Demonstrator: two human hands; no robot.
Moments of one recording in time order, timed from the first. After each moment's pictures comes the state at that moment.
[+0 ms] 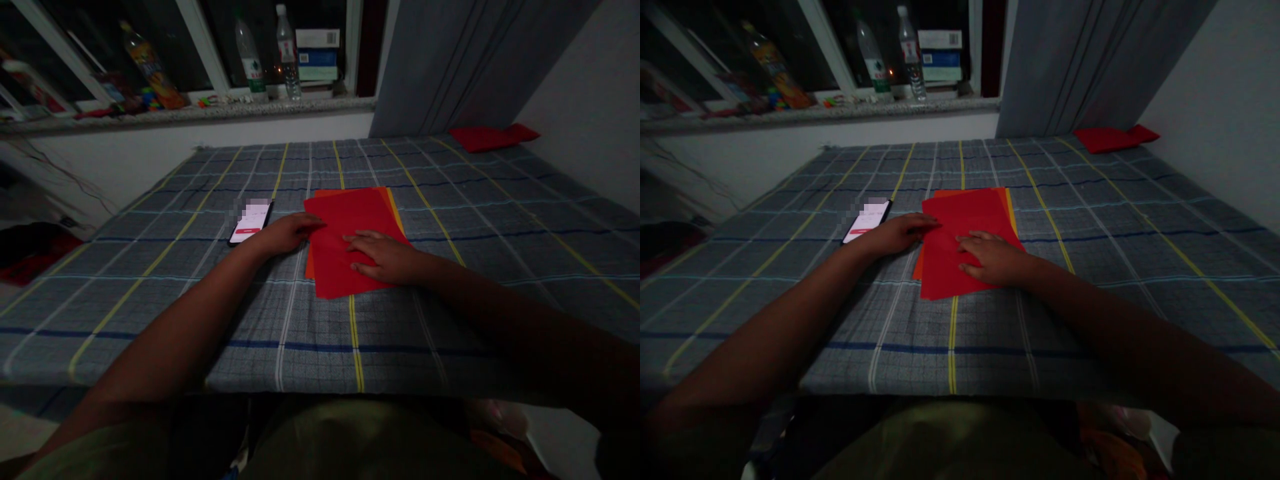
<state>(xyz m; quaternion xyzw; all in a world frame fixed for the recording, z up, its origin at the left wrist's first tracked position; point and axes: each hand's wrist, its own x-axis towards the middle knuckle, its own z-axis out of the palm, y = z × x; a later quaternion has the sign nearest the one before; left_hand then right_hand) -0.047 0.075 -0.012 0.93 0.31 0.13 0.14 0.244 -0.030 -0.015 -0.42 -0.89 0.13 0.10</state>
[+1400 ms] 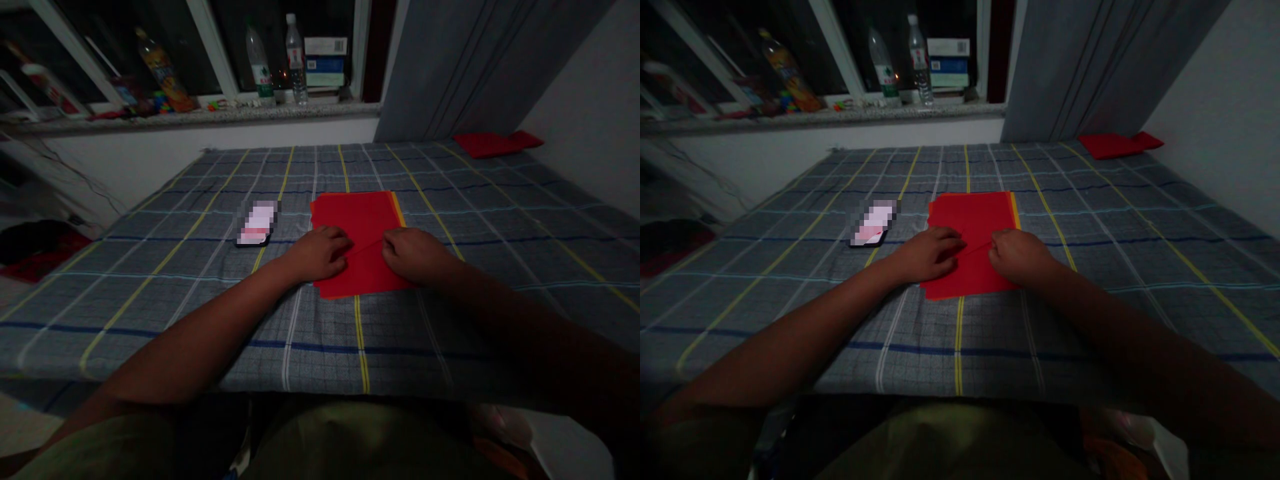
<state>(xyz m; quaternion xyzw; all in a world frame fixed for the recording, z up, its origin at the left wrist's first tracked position) 0.007 0.004 0.005 0.95 0.29 0.08 0.04 0.249 -0.046 0.021 -0.58 -0.81 -0.02 0.02</state>
